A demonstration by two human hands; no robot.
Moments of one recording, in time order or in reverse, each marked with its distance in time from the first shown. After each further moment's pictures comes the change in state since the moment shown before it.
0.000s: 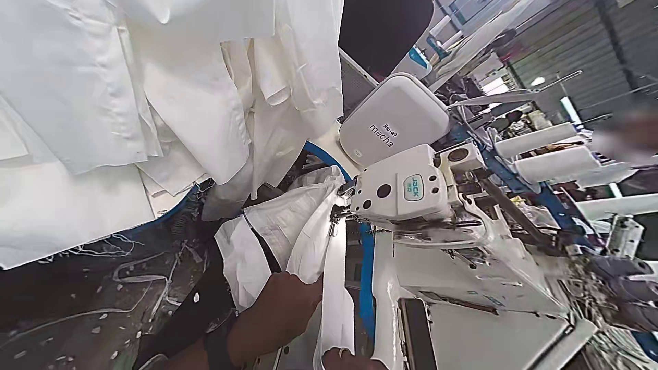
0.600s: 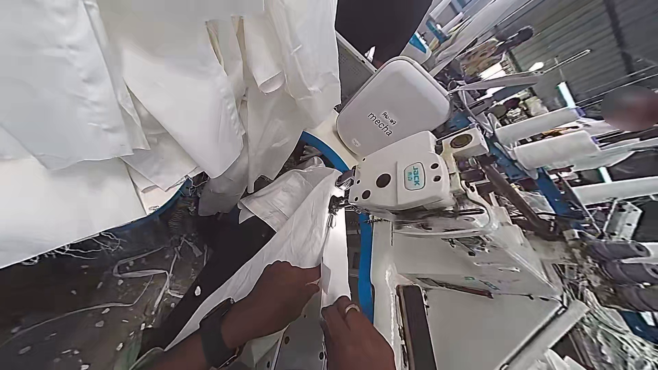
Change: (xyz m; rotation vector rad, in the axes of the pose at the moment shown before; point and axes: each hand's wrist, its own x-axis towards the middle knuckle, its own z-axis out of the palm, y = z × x) left_hand 0.003 -0.006 -0.017 -0.283 -0.157 -0.085; right_hand 0.021 -0.010 0.011 -0.186 0.304 0.134
